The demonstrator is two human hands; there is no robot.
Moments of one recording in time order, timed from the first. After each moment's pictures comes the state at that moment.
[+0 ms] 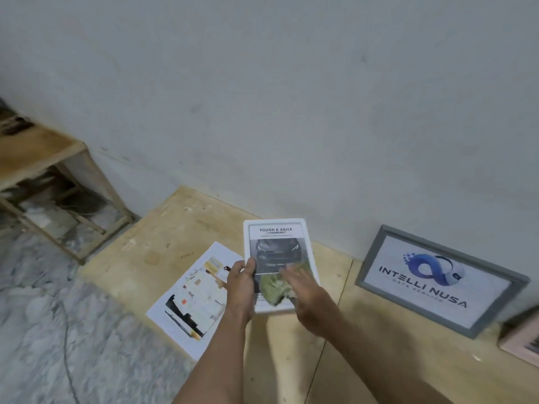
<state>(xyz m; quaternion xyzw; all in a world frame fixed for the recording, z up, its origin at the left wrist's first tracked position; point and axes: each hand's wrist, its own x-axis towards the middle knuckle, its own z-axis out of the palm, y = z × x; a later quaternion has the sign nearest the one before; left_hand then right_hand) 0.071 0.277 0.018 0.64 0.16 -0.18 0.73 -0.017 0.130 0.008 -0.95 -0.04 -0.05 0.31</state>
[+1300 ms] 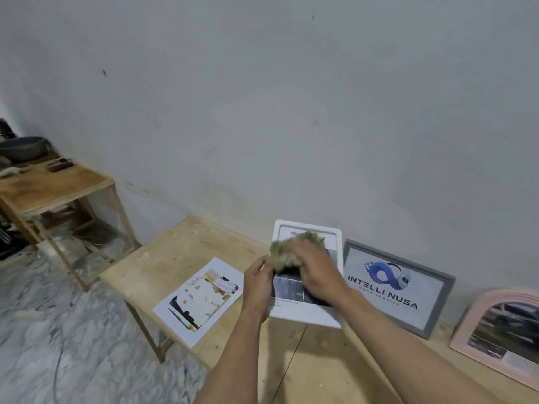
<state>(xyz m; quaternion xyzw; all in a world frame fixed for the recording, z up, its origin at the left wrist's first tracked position) -0.071 0.249 0.117 0.67 0.00 -0.09 0.74 -0.103 0.108 0.147 -0.93 -0.07 -0.19 0.30</state>
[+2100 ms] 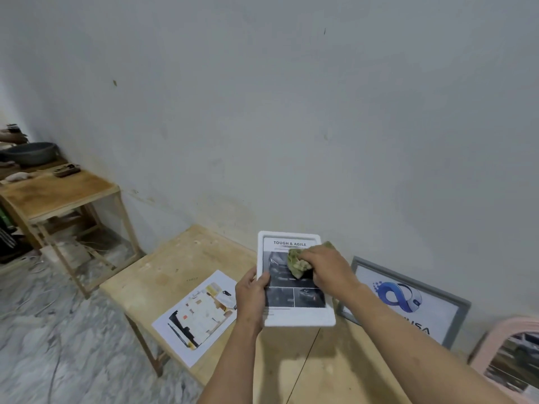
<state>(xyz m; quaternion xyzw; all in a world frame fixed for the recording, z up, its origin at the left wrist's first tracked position) -0.043 0.257 0.119 0.61 0.08 -0.09 0.79 -0.052 0.075 0.157 -0.99 -0.05 -0.14 0.08</state>
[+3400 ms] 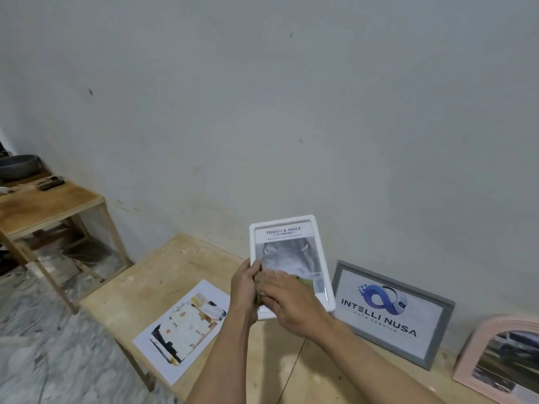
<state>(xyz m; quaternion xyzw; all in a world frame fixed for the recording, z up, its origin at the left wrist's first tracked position) -0.021 0.212 0.137 0.55 0.06 -0.17 0.82 -0.079 0.097 0.136 -0.95 -0.19 -0.13 0.20</state>
